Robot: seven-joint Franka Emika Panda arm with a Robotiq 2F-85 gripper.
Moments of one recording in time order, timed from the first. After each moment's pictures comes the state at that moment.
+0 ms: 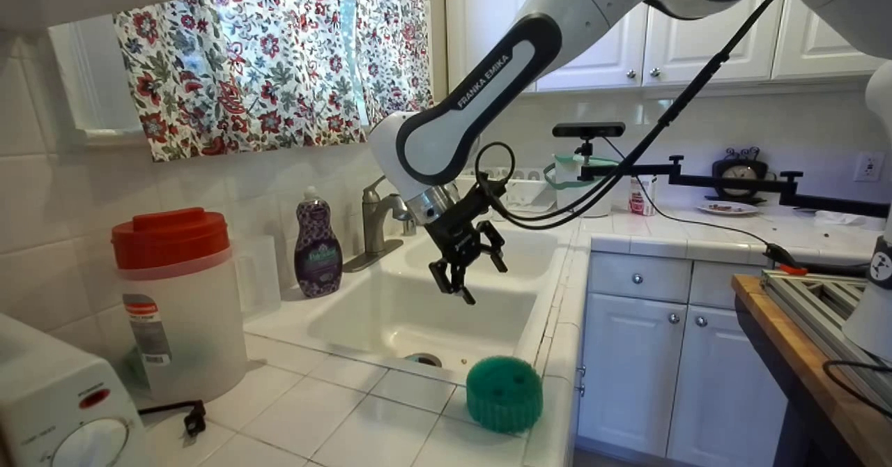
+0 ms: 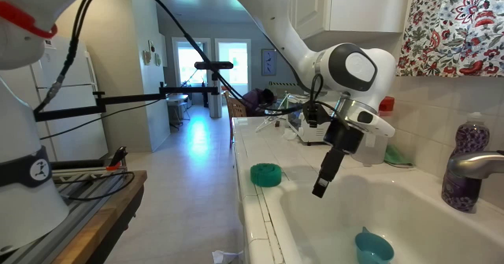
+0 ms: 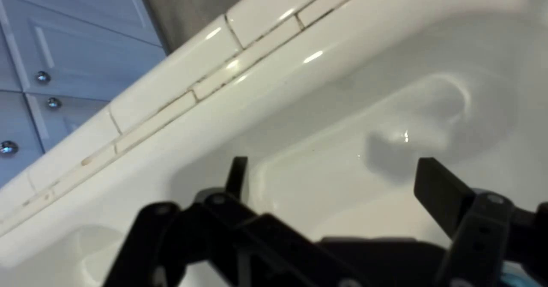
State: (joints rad) arm 0.14 0.84 -0.13 -1.47 -0.08 1.81 0.64
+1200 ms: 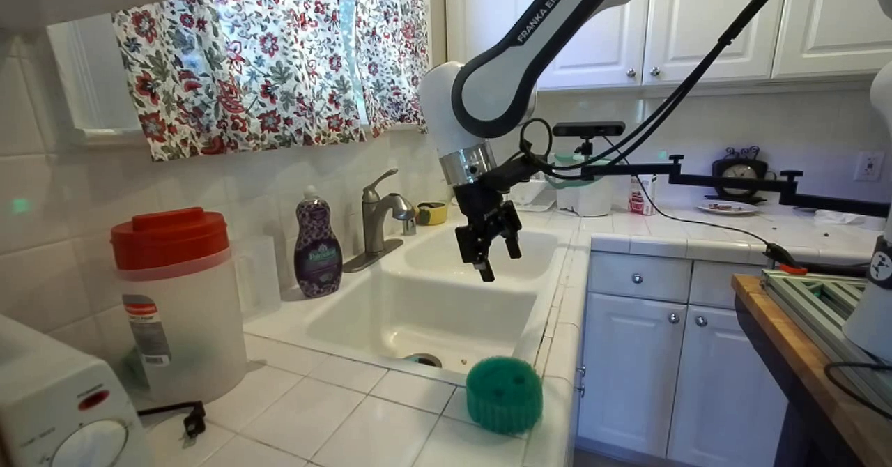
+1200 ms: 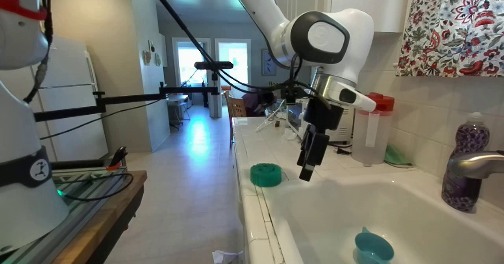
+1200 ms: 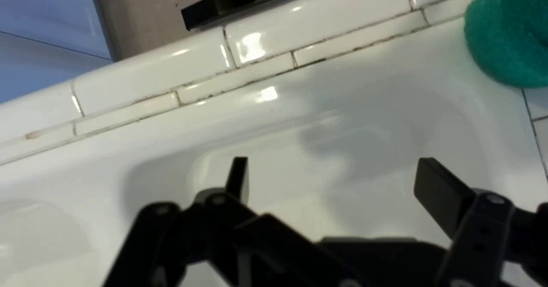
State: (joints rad) arm 0.08 0.51 -0.06 -1.89 -0.02 2.11 0.36
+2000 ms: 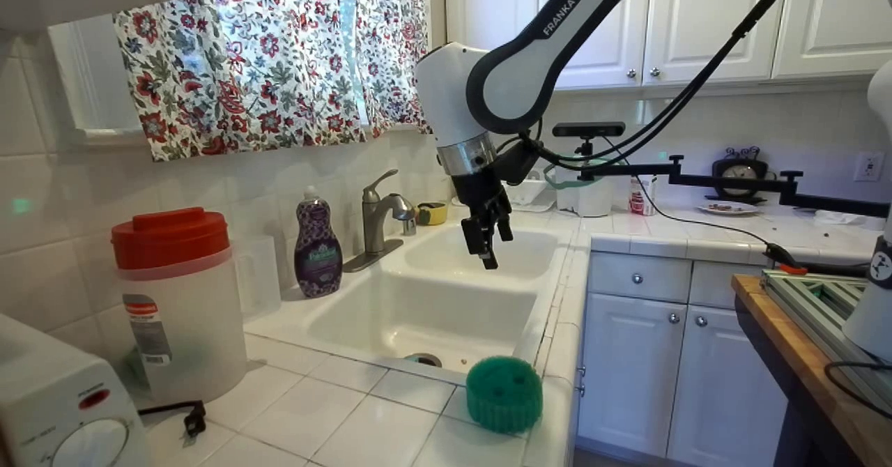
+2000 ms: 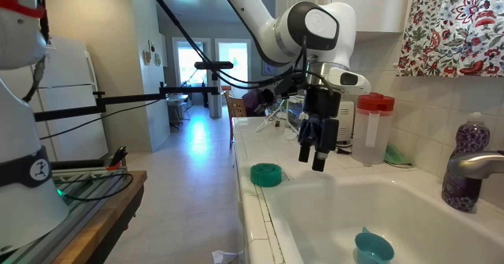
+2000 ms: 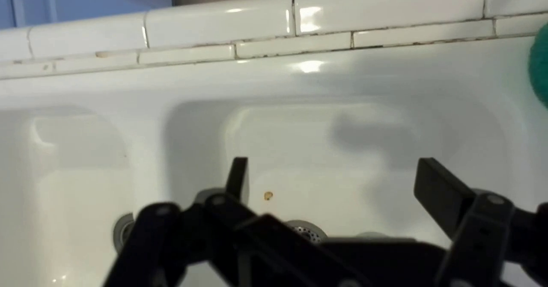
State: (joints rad) arm 0.11 0.46 -0.06 -1.93 -0.23 2.17 0.31
